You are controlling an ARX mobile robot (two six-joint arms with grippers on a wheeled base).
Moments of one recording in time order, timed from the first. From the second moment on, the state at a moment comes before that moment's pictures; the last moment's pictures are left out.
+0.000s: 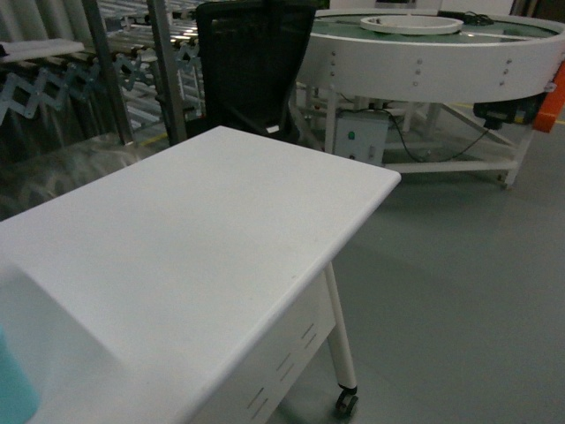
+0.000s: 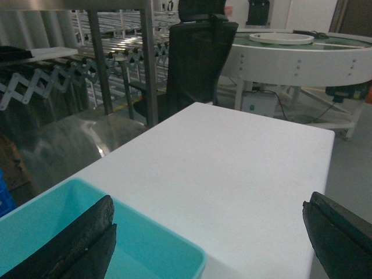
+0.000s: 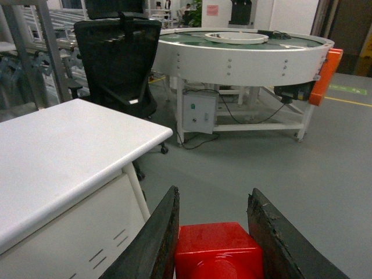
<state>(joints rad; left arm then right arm) 0.00 0.01 0.02 0.00 0.00 0.00 0.00 0.00 0.01 0.00 0.00 0.01</state>
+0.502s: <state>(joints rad) 0.00 0.01 0.02 0.00 0.00 0.00 0.00 0.00 0.01 0.00 0.00 0.01</state>
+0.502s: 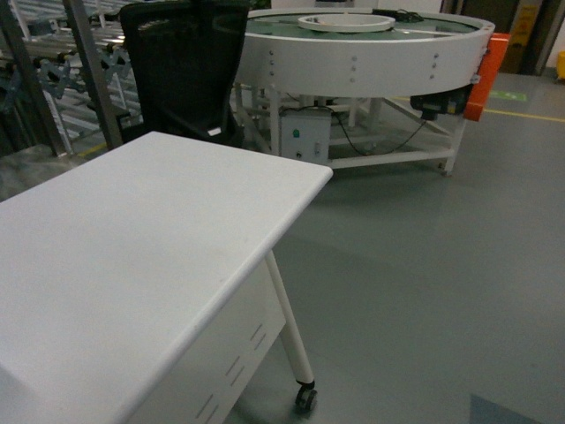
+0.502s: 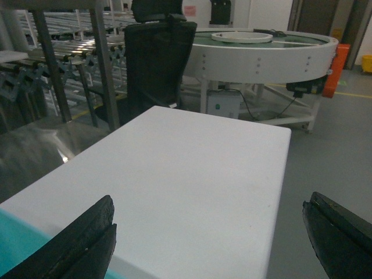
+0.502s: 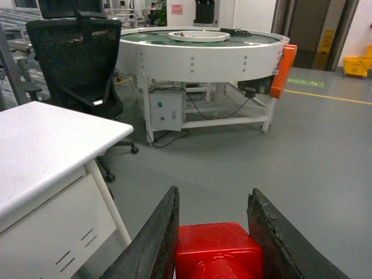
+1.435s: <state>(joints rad) 0.00 0.01 0.02 0.00 0.00 0.00 0.00 0.00 0.01 0.00 0.00 0.01</state>
